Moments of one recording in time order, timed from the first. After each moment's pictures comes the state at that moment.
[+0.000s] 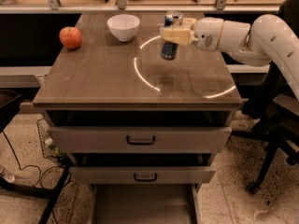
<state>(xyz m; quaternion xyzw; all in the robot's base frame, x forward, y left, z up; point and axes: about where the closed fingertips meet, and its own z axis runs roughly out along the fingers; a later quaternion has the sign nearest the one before) 0.706 -0.066 0.956 -0.39 0.60 0.39 0.58</state>
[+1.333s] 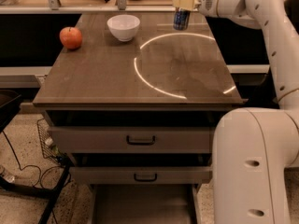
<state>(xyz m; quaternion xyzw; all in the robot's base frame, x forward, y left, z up) 0.862 -0.126 0.981 -0.26 0.71 0.31 0.58</state>
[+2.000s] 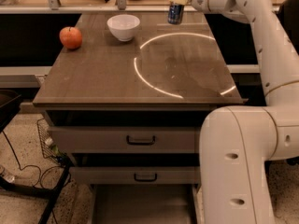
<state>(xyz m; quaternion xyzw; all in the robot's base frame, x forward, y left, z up) 0.885 -0.107 0.992 -0.25 0.71 0.30 0.59</state>
